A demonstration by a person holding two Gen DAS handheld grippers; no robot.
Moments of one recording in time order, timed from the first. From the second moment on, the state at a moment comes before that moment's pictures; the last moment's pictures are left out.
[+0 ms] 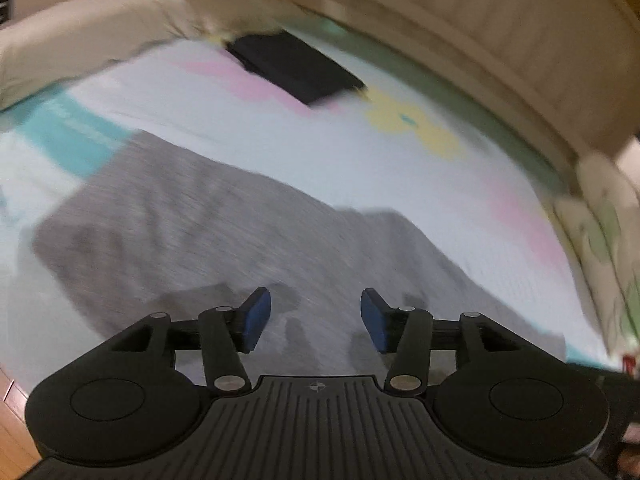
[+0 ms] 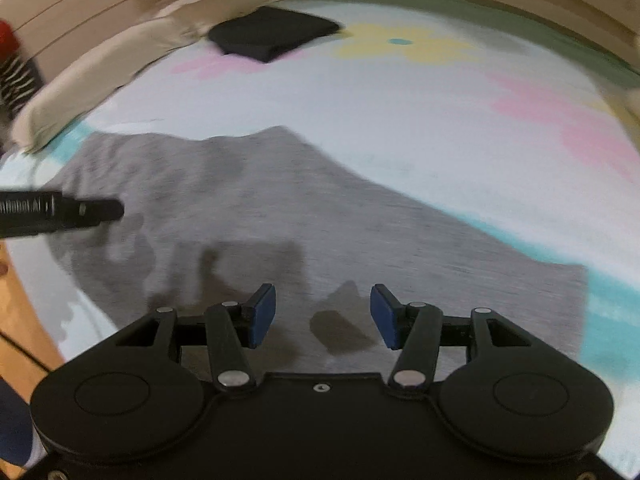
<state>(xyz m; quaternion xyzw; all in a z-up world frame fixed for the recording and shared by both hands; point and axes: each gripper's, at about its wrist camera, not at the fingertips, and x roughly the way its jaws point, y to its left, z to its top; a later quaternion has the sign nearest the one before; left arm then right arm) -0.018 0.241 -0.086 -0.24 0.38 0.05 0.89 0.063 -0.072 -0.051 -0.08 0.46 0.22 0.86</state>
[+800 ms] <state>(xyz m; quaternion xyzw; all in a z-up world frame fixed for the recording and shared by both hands) -0.056 0.341 -0.141 -0.47 0.32 0.15 0.81 0.062 -0.039 -0.095 -0.12 0.49 0.20 0.84</state>
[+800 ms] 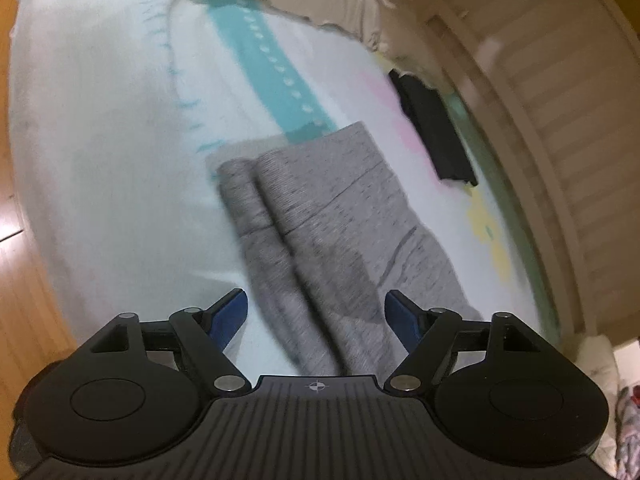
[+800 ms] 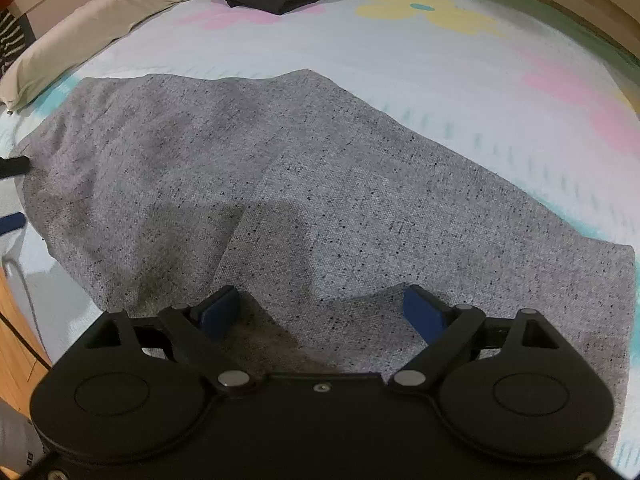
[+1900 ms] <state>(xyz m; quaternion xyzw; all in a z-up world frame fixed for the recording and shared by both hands) -0.035 0.216 -0.005 -0.10 0.20 0.07 0.97 0.050 -0.064 -0.048 -0.10 0.44 0.24 0.86</state>
